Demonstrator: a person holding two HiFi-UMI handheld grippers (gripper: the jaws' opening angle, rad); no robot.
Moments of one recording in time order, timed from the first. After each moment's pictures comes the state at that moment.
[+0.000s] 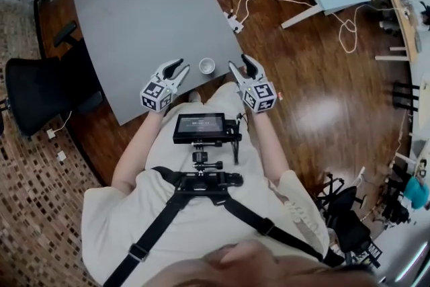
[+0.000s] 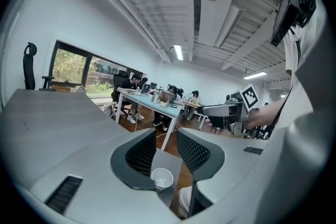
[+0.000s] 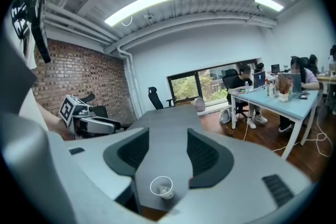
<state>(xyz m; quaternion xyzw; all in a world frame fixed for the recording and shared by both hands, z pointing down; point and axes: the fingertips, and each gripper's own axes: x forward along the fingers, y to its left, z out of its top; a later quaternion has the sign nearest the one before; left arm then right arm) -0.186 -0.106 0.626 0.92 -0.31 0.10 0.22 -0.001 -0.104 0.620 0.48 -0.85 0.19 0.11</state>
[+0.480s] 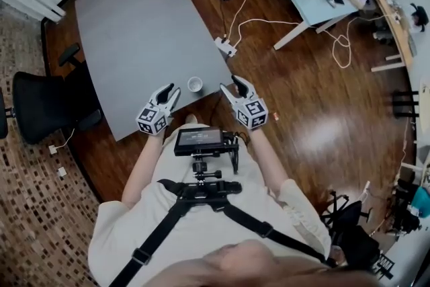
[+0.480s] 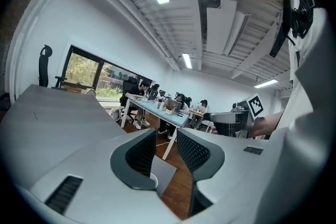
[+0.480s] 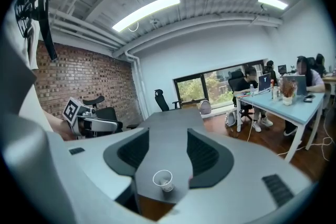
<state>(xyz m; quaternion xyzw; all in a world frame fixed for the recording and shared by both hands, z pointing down) -0.176 -0.065 0.611 0.90 -0.37 0.06 0.24 0.023 -0.064 0.596 0.45 -0.87 0.19 0.10</state>
